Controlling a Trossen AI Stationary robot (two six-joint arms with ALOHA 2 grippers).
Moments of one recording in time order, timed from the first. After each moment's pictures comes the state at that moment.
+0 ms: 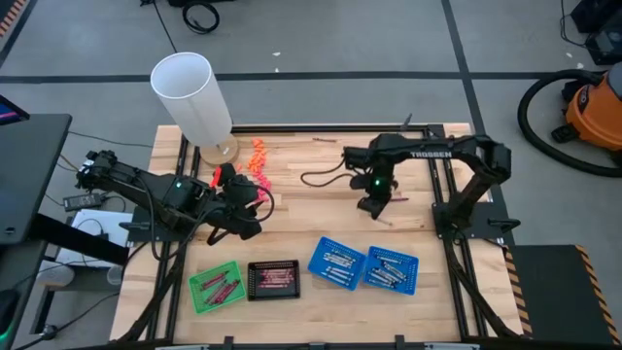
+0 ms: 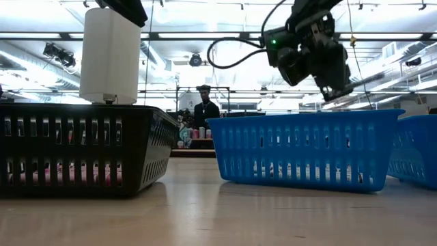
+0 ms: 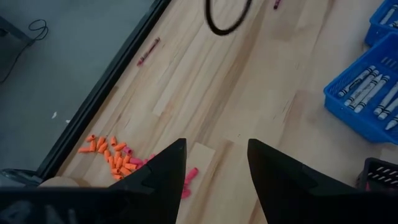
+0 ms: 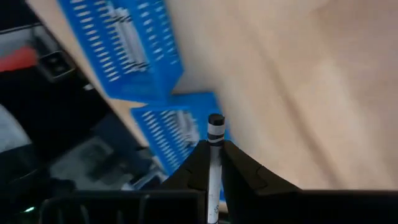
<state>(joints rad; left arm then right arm) -0.35 1.25 1.27 -1.06 -0.69 -0.55 -0.30 1.64 1.23 -1.26 -0.65 0.27</state>
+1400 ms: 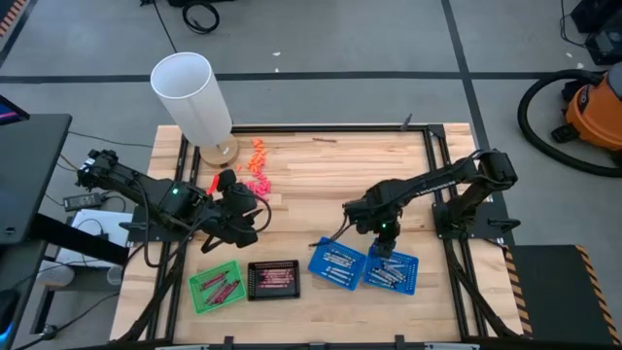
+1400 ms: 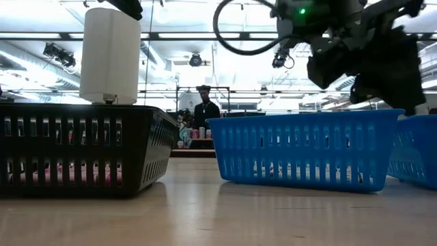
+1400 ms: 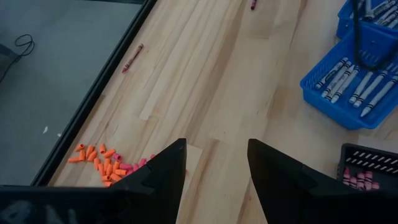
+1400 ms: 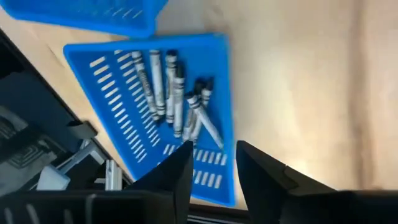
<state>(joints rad) -0.42 1.25 1.27 -1.05 -0.69 -0.53 0.10 1.64 1.09 -1.13 -0.49 0.46</state>
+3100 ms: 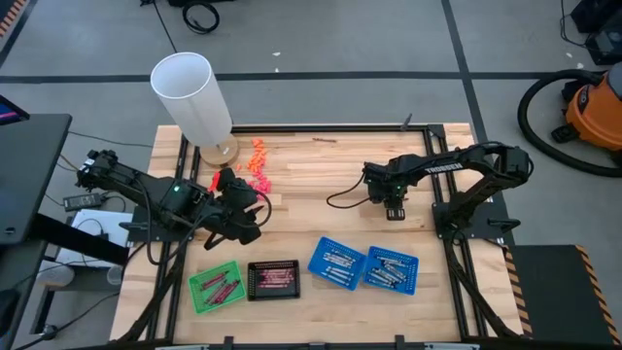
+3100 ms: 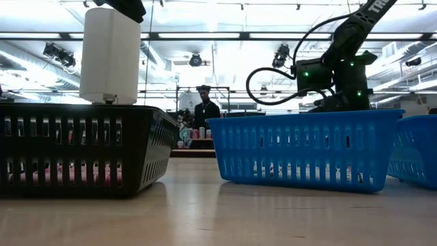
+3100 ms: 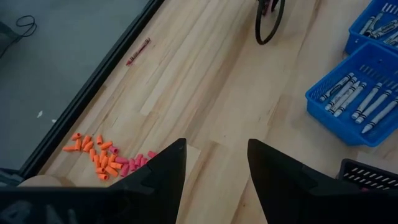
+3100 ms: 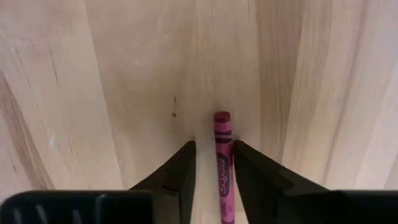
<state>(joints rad) -0.39 1.25 1.27 -1.05 -0.69 -0.61 -0.34 1.53 0.71 -0.76 0.01 -0.29</state>
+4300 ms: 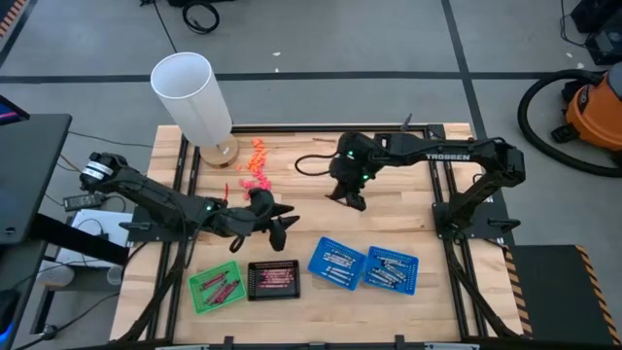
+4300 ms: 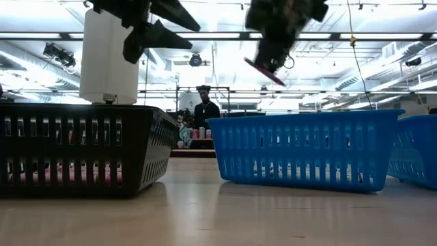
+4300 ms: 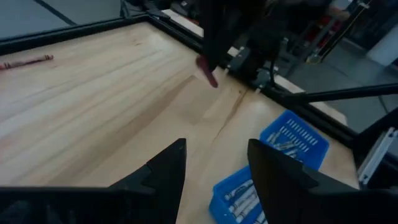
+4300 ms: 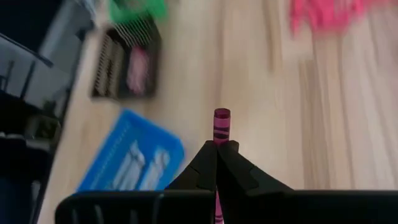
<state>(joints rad) -0.32 1.29 0.77 0.13 -0.61 -0.67 -0.23 1.54 1.27 -0.65 -0.47 -0.05</state>
